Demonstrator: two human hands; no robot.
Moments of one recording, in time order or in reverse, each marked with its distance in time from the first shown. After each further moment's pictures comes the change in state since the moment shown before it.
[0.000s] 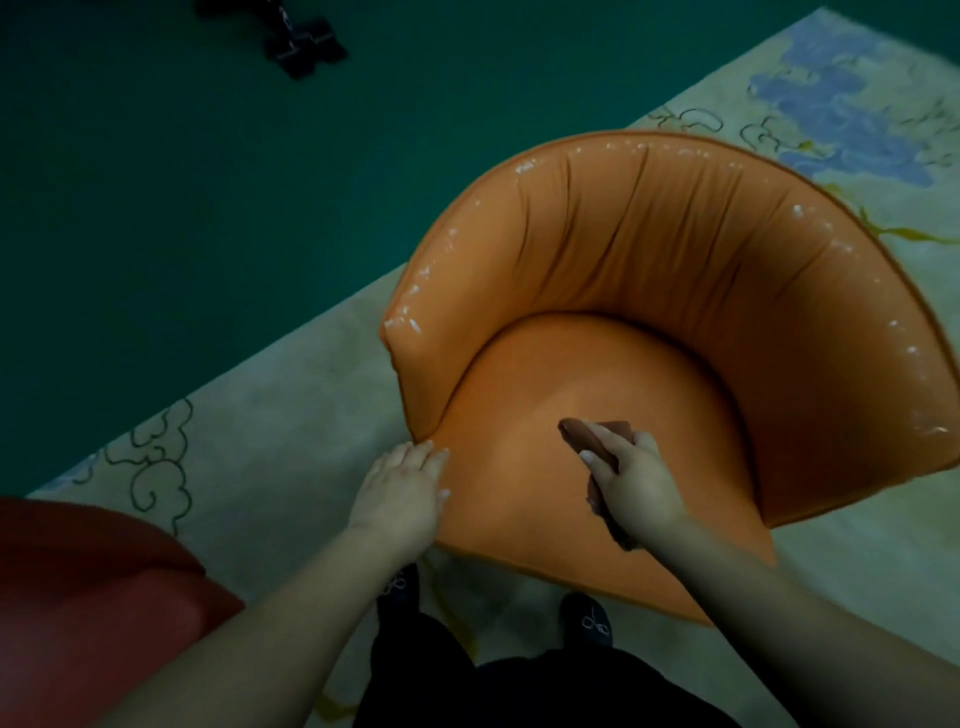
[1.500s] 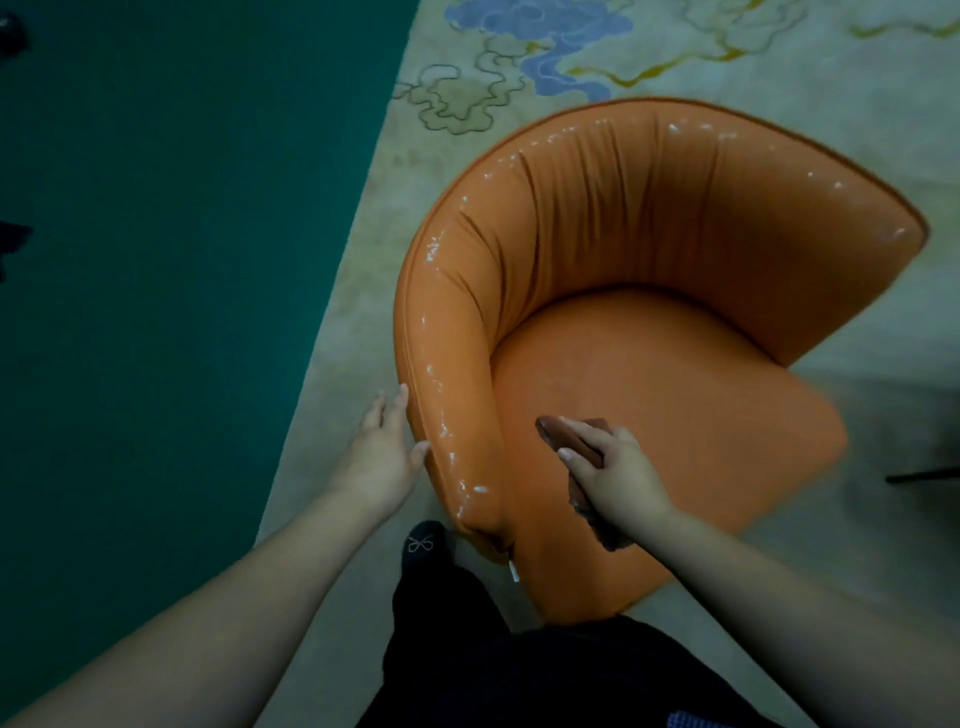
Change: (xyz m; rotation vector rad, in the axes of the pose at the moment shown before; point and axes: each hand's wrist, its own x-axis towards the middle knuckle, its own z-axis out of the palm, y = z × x) left_hand 0.284 -0.134 -0.183 0.014 -0.113 0.402; right_hand 0.110 -0.185 0.099 0.478 0.414 0.479
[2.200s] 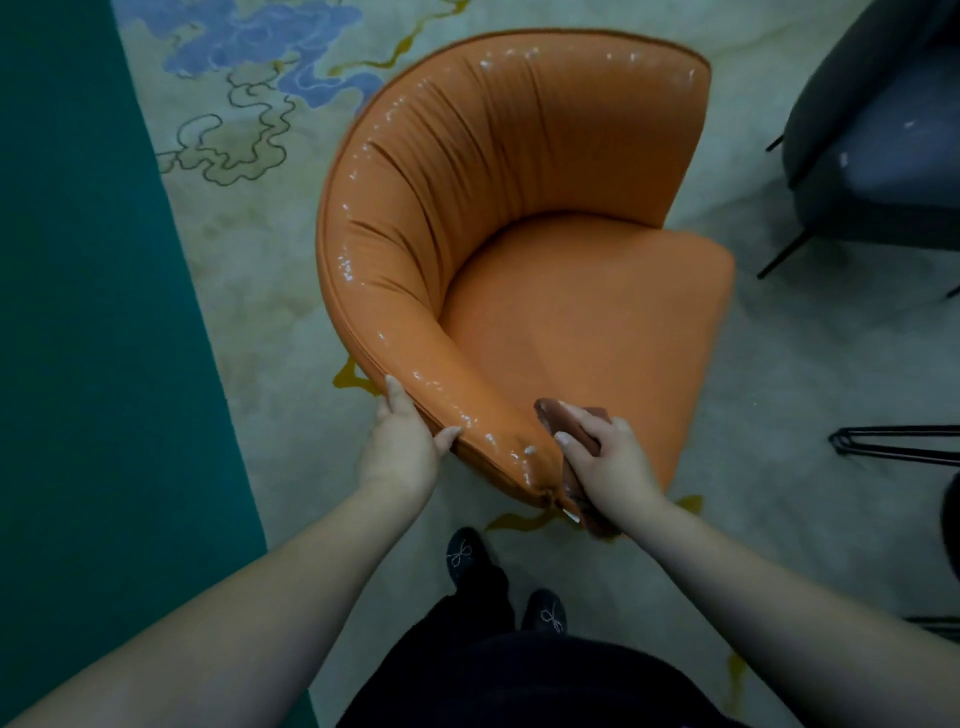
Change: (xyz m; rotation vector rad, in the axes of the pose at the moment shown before) left_hand 0.066 -0.018 -0.014 0.154 -0.102 0.293; right_hand -0.055 -0.028 0.132 0.243 0.564 0.294
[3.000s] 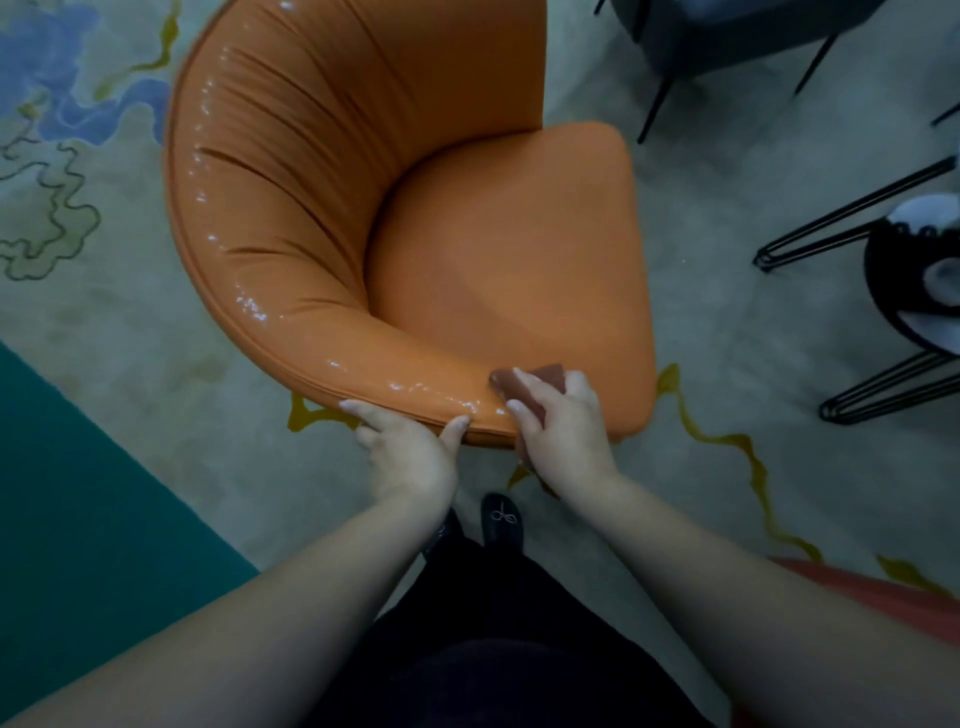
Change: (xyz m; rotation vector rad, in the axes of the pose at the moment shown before) left_hand 0.026 -0.008 0.005 0.000 -0.084 0.039; right_hand -0.009 -0.023 0.105 -0.094 0.397 0.136
